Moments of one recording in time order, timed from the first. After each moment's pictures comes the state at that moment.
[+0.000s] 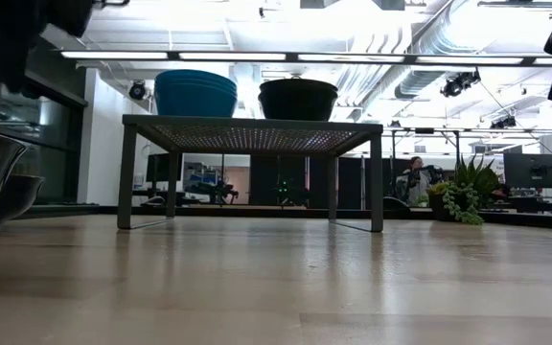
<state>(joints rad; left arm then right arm) -0.26 0.97 1.03 -1.52 -0.17 -1.02 0.77 1.20 0.93 -1.08 0.47 1.25</state>
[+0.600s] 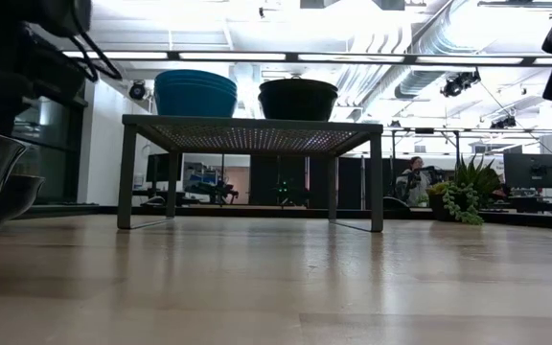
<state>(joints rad) -0.24 1.05 0.74 -1.35 -0.22 -0.98 0.77 1.20 0.93 -1.08 0.49 1.25</state>
